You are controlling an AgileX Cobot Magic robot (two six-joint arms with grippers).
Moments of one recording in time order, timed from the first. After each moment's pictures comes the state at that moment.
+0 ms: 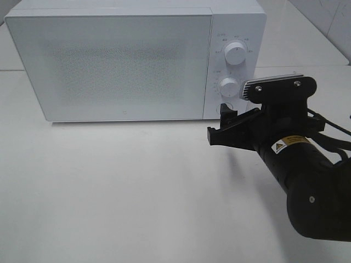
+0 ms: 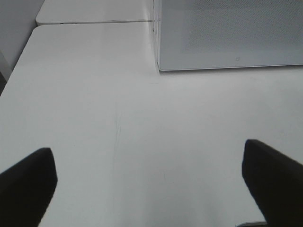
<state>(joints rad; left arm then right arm) 0.00 0.00 -0.52 -0.07 1.08 0.04 0.83 1.78 -0.43 0.83 -1.21 -0.32</state>
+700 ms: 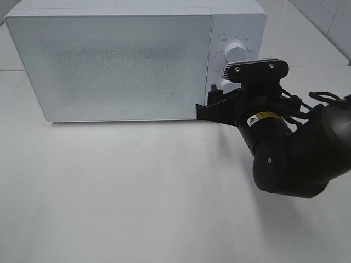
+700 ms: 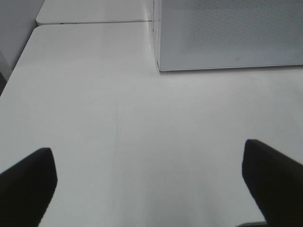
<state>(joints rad) 0.00 0.00 -0.52 -0.07 1.08 0.04 0.70 1.93 -0.64 0.73 -1.21 -0.32</state>
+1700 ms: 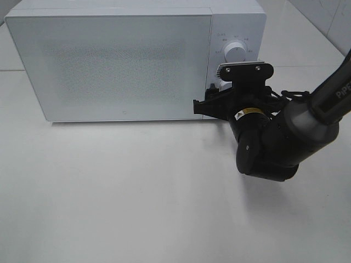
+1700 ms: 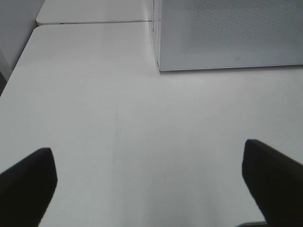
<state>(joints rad) 0.00 0.00 -0.52 -0.07 1.08 0.04 0.62 2.10 -0.79 0.70 -1.21 -0.29</state>
